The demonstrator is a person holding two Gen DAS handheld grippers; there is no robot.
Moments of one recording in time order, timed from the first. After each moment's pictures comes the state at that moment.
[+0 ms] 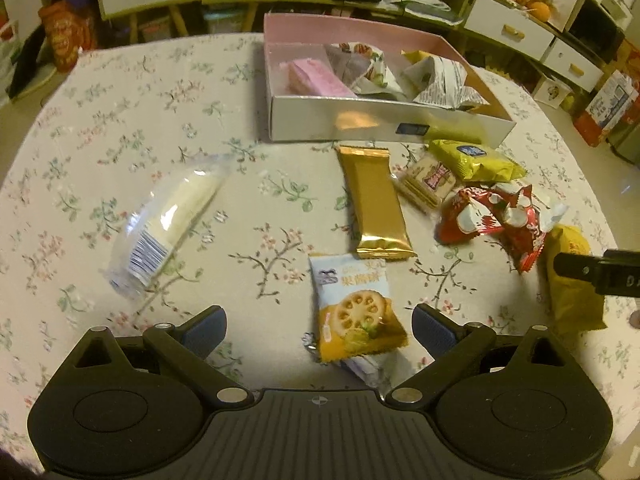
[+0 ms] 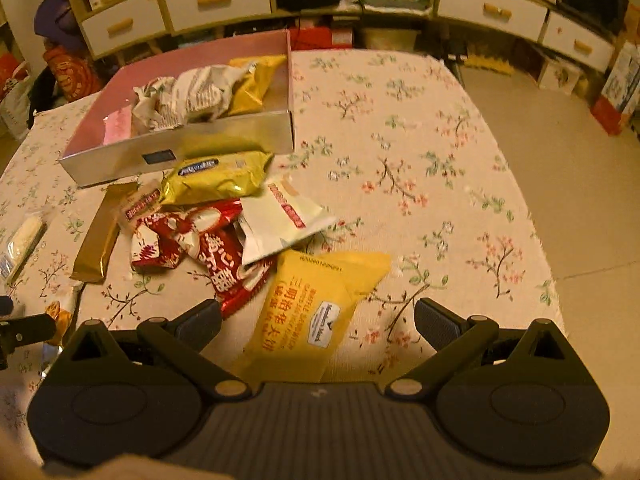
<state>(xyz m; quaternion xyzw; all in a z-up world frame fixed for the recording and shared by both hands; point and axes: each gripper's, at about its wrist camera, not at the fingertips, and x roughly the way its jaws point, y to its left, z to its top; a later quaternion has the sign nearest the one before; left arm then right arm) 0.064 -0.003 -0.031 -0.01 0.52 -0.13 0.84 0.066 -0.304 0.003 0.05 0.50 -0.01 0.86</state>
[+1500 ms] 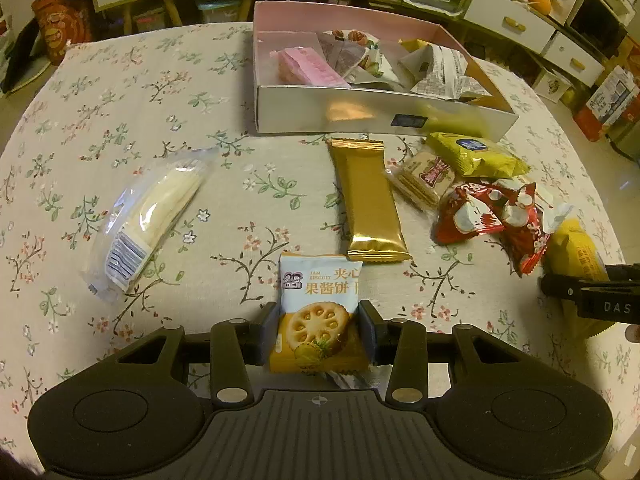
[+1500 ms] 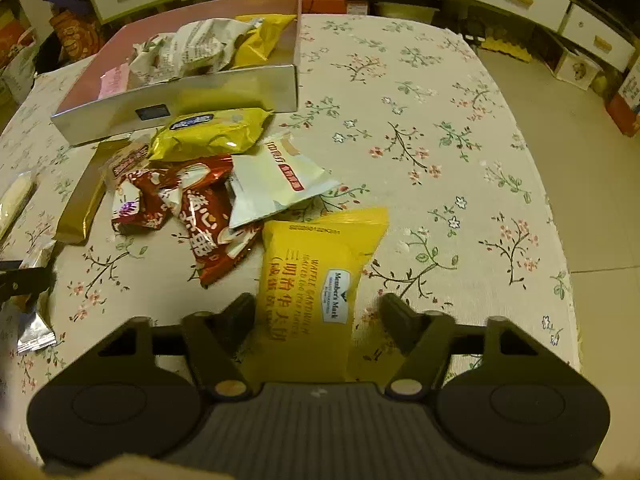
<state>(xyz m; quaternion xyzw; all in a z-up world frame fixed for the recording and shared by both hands) 0.073 -0.014 -0.039 -0.01 0.53 -0.13 0.84 0.072 -0.302 -0.013 0.02 0.53 0.01 0.85</state>
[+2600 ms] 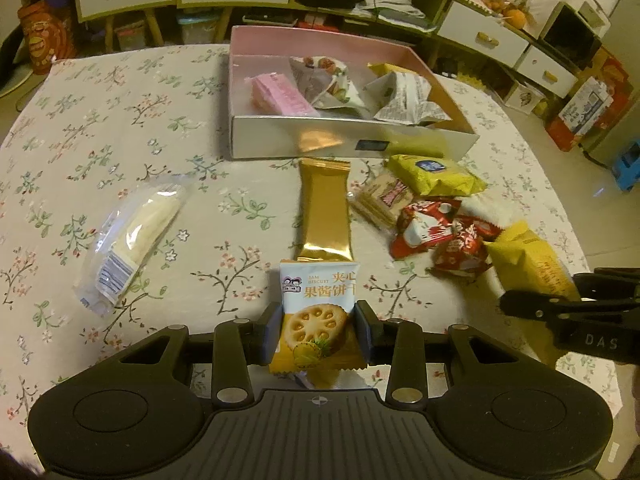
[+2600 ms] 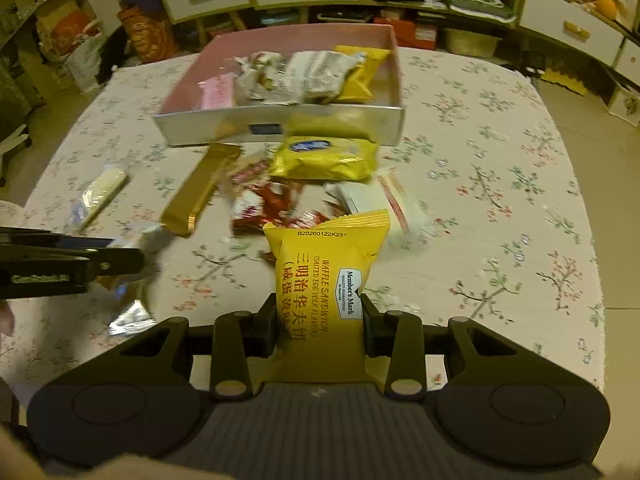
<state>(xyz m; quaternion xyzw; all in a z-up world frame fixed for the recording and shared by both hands) 0.066 -0.016 -0.016 -0.03 0.51 -0.17 0.84 0.059 -0.264 0.024 0.03 0.51 0.10 0.85</state>
